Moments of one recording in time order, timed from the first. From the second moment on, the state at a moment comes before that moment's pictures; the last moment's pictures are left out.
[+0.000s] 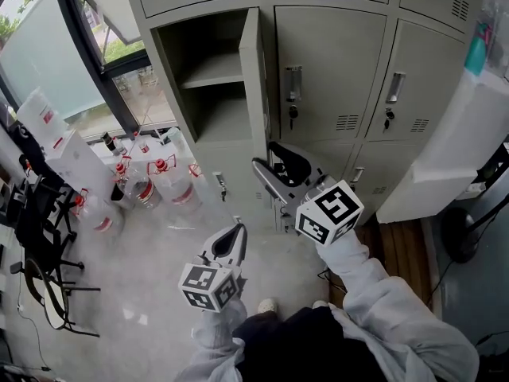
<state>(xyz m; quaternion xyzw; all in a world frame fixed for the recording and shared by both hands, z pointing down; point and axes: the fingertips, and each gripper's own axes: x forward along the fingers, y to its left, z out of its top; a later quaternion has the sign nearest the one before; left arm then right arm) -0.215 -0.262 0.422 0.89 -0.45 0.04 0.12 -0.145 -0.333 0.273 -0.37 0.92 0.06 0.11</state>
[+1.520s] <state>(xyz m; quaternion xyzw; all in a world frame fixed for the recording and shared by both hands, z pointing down) 0.043 -0.247 0.479 0.91 -0.39 0.10 0.13 0.171 -0.288 0.407 -0.50 0.86 -0.03 0.07</state>
